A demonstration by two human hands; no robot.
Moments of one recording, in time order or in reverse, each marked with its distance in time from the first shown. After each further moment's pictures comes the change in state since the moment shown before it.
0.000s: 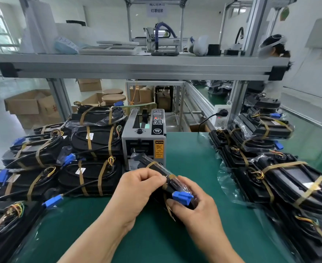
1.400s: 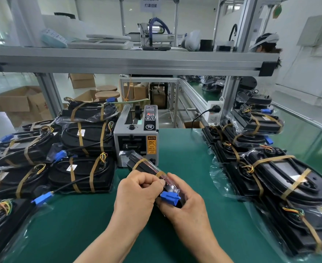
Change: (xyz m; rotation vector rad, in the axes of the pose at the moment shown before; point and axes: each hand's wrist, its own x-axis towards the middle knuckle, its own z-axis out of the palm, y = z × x) left_hand -0.005 -0.028 0.023 0.171 0.200 0.085; right_hand -0.009 0.001 0.006 -0.002 -0.015 0.027
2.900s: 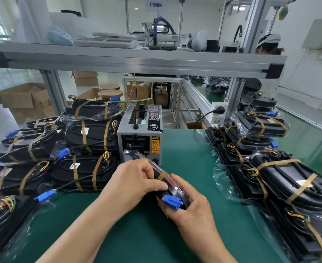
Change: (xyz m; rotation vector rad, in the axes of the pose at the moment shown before) left_hand 0.038 0.012 -0.031 0.418 -0.231 0.169; right_hand 0.003 0.002 -0.003 -0.040 -0.004 0.015
